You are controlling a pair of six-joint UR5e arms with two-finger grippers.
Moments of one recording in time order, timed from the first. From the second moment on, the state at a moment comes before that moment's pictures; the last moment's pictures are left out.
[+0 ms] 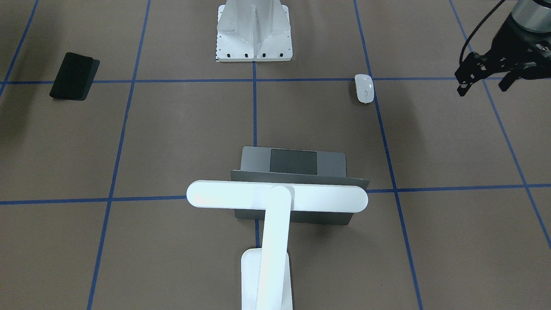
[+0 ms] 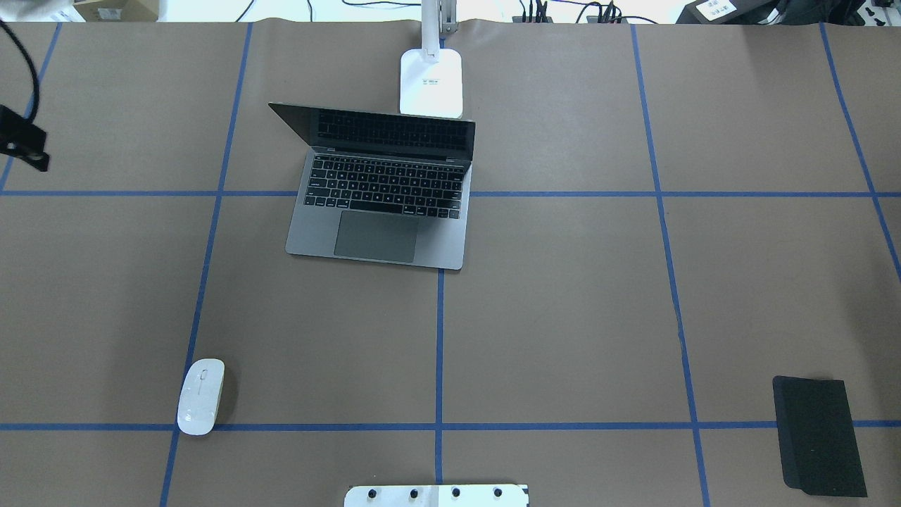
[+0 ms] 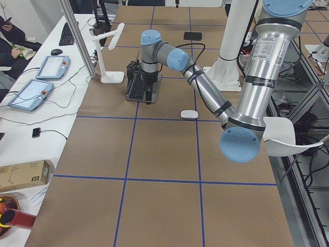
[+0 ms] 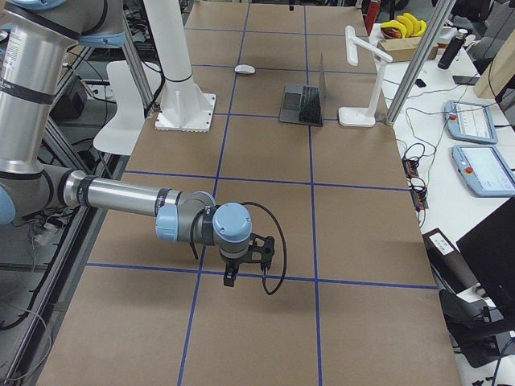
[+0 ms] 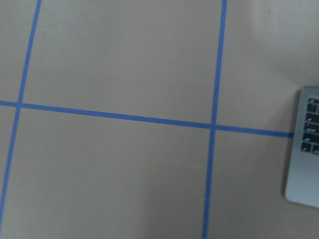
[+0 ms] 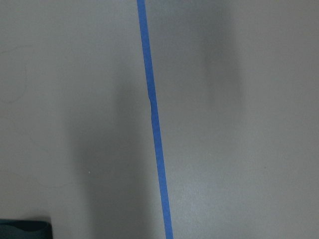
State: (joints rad) left arm -1.18 -1.75 -2.18 -1.19 -2.16 -0.55; right arm 1.56 -1.90 1.78 -1.49 2.42 0.10
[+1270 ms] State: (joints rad) left arm -1.35 -1.55 -2.17 -1.19 -2.30 -0.08; right arm 1.47 -2.00 1.75 -1.46 2.70 0.10
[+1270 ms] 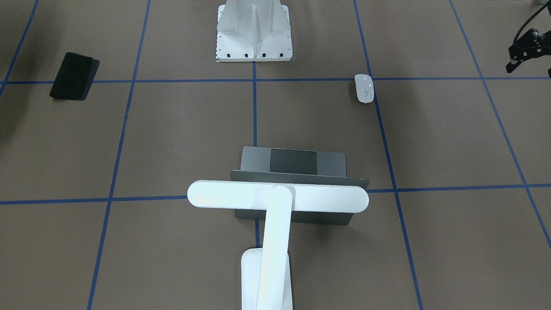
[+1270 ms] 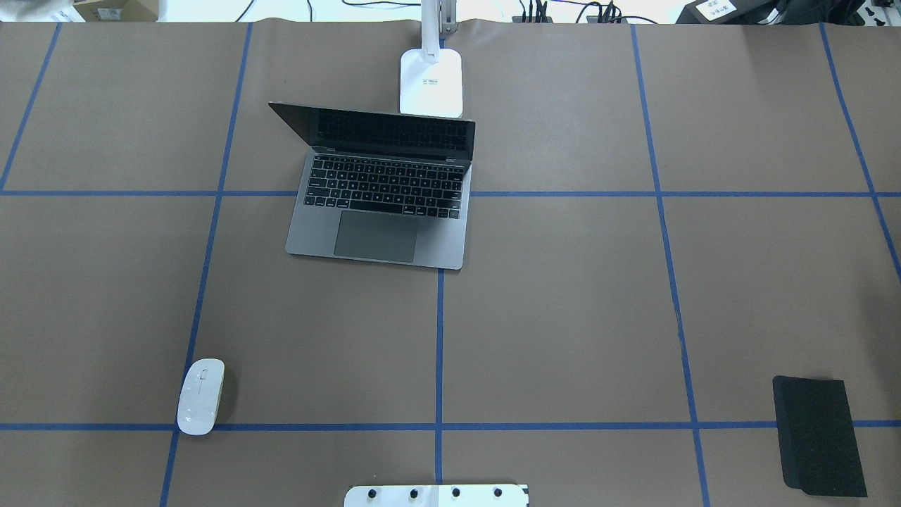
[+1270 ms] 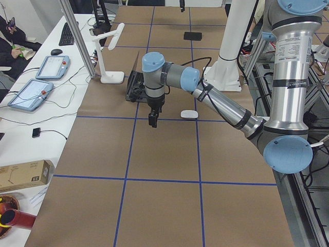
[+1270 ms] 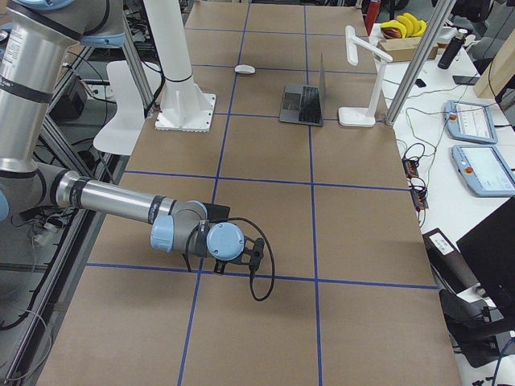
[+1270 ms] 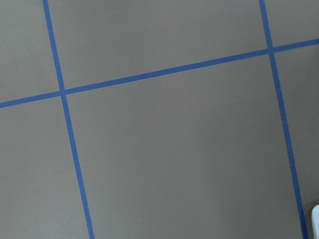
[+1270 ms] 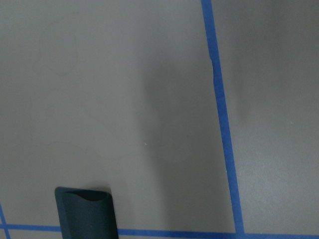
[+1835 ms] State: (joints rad) left arm -1.37 -1.52 -2.17 -1.19 -2.30 0.02; right arm 1.30 -2.03 1.75 -1.29 2.74 0.18
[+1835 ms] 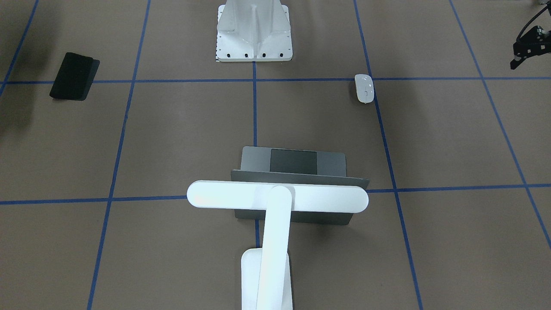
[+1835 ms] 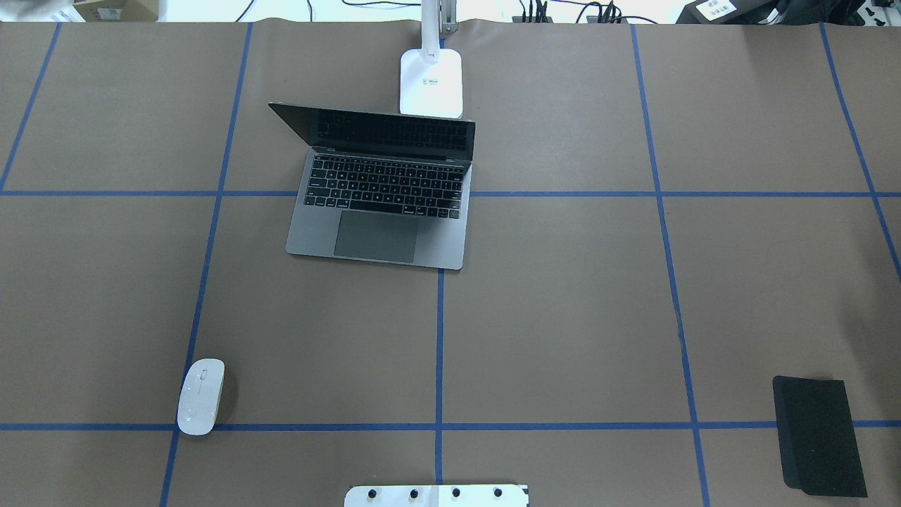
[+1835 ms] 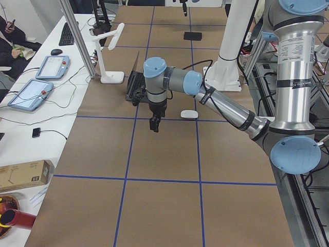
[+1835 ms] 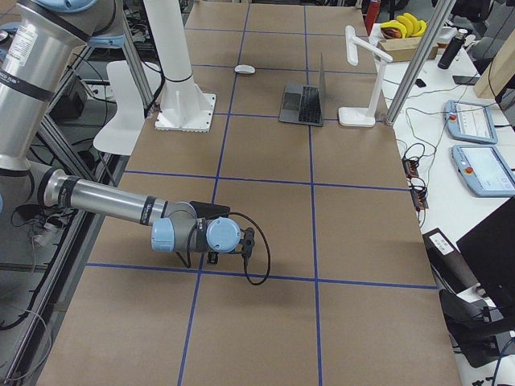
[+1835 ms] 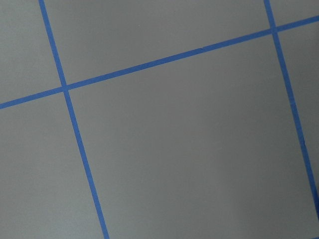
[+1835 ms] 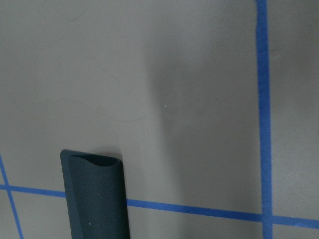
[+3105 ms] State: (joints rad) left arm -1.40 -1.51 -2.15 -1.19 -2.30 0.10; right arm 0.98 -1.98 1.75 -1.01 2.69 0.54
